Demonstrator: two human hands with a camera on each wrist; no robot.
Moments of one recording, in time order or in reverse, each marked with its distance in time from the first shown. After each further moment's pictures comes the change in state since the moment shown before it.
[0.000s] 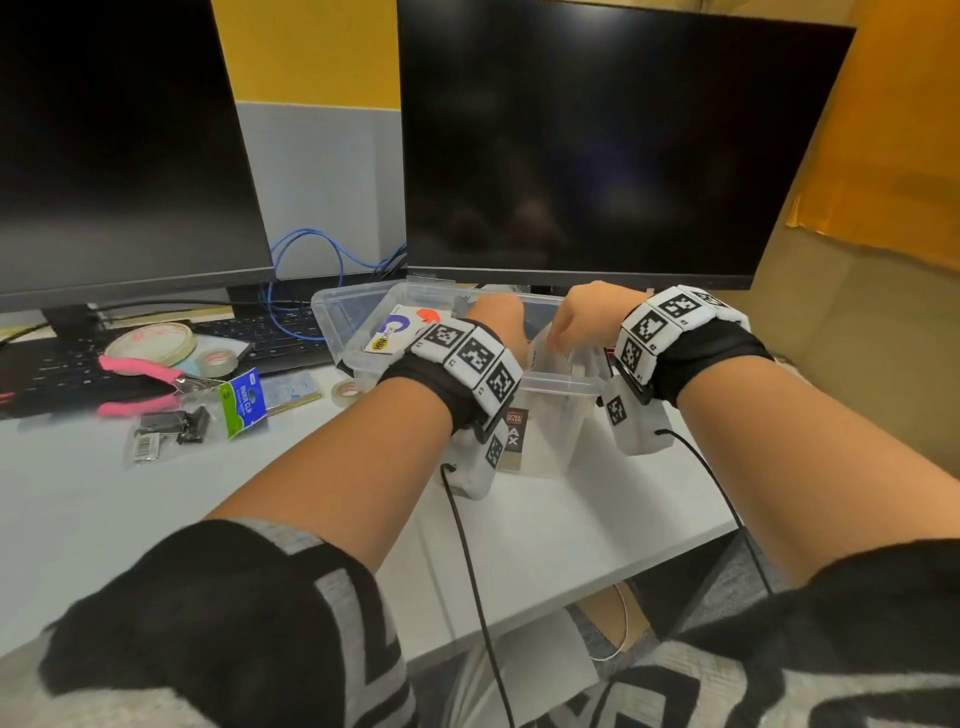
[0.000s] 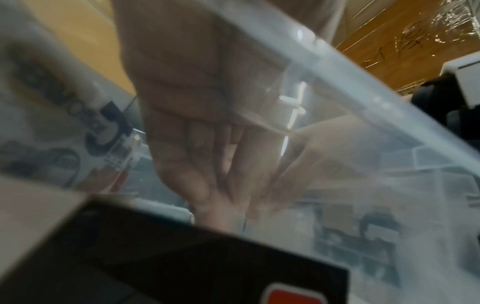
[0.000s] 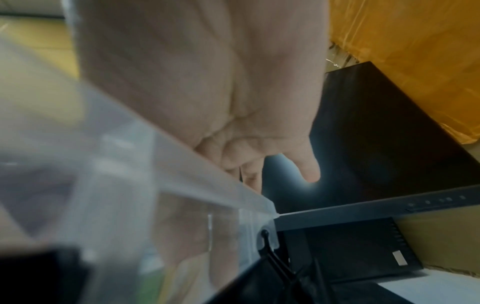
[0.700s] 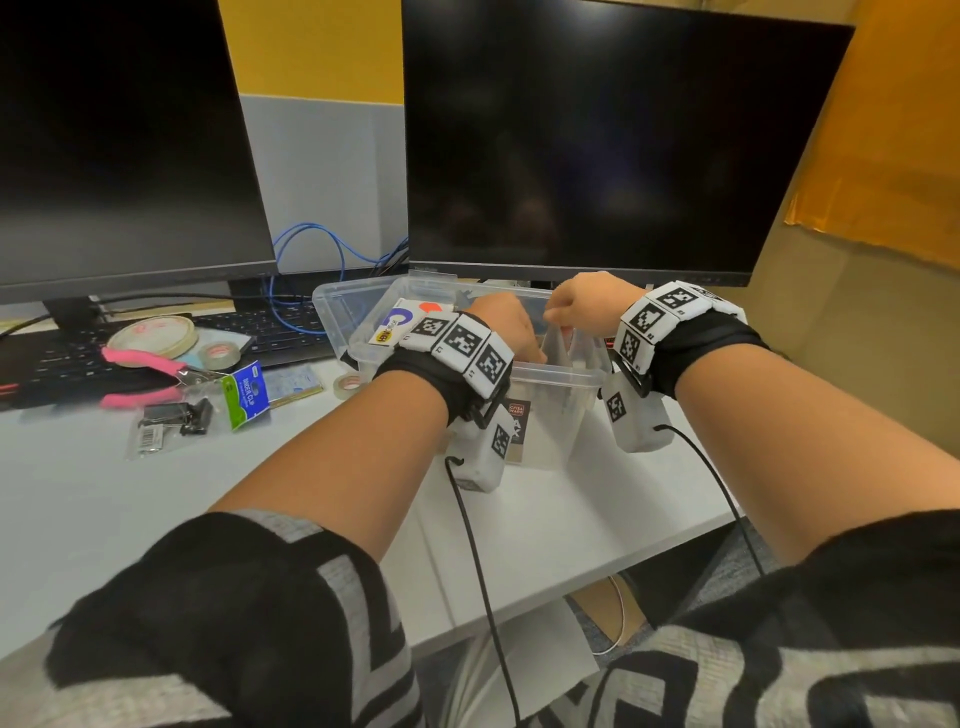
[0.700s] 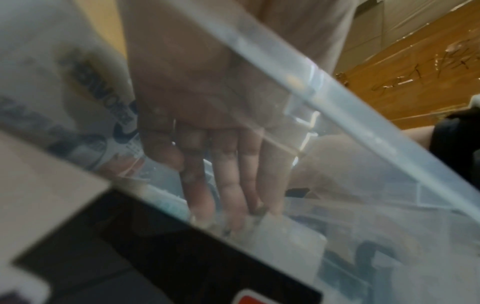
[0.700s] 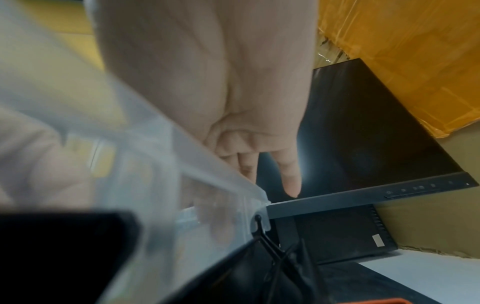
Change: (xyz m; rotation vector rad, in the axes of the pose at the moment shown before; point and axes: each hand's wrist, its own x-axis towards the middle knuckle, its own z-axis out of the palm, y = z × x) left_hand -0.009 -0.005 0.001 -0.253 -0.071 -0.005; right_hand -0.002 -0.004 0.000 -0.022 0.056 -0.047
